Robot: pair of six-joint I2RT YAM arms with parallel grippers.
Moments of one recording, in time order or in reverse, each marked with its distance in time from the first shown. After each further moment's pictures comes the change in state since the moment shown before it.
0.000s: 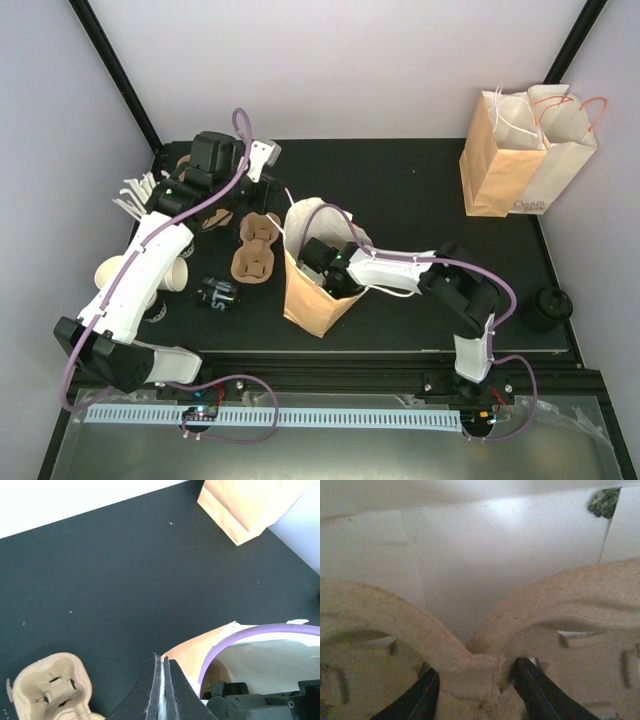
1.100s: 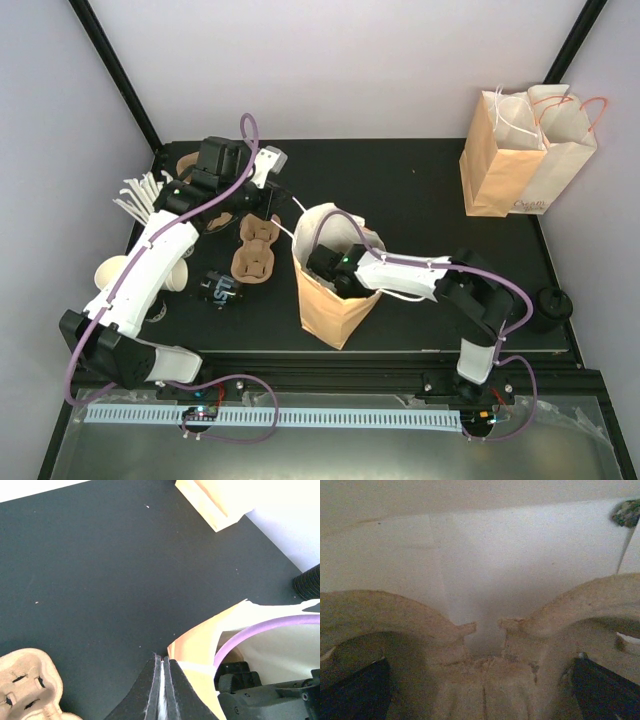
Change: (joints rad) left arm 0.004 0.021 -0.055 0.013 0.118 0.000; right arm 0.016 -0.097 -0.056 -0.207 -0.019 0.051
